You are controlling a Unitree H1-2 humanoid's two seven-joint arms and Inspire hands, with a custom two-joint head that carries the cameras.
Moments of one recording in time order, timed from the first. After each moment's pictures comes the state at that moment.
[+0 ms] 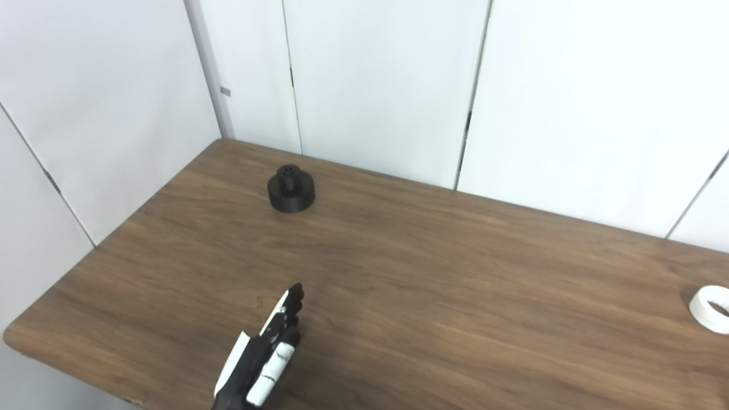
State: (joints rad) left arm 0.48 0.11 0.11 -0.33 0.00 -0.18 -0.07; right arm 0.40 -0.21 -0.27 -0.27 0.29 -0.09 0.14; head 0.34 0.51
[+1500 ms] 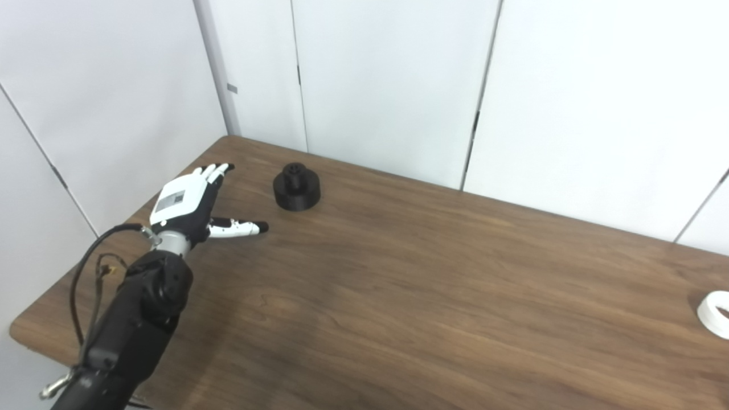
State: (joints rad) left arm -0.13 0.62 0.12 0.09 0.70 0.26 -0.01; right arm 0.38 -0.19 -0.27 -0.24 0.27 -0.13 0.15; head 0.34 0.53
